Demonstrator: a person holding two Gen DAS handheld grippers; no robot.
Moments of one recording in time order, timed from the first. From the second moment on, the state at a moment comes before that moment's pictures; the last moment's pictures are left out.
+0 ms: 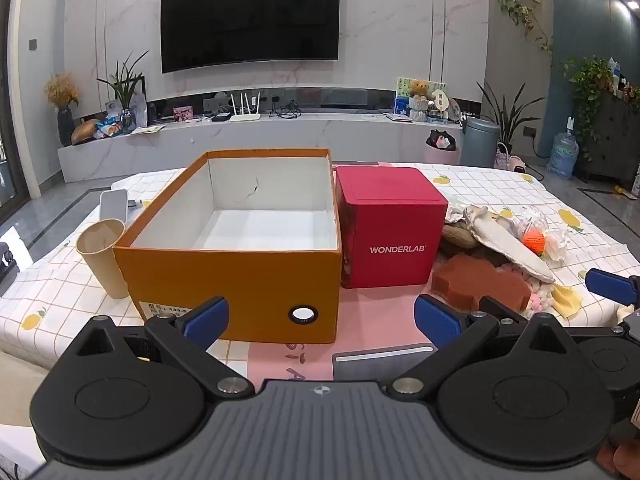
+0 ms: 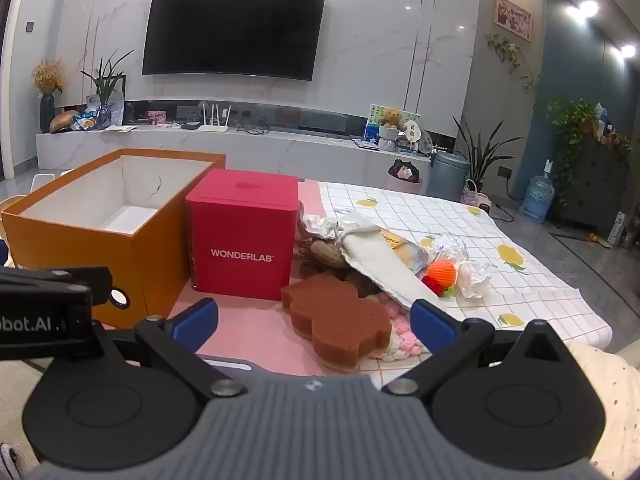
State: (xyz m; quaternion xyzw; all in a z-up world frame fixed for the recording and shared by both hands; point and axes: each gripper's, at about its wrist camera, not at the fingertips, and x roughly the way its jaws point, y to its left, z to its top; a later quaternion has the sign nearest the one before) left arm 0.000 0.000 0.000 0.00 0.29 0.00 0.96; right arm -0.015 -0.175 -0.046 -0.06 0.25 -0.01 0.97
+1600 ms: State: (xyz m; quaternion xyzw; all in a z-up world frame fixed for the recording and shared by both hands) left arm 0.000 0.001 -0.002 0.00 0.29 0.00 0.96; right arm -0.013 -0.173 -0.049 -0.06 0.27 -0.01 0.96
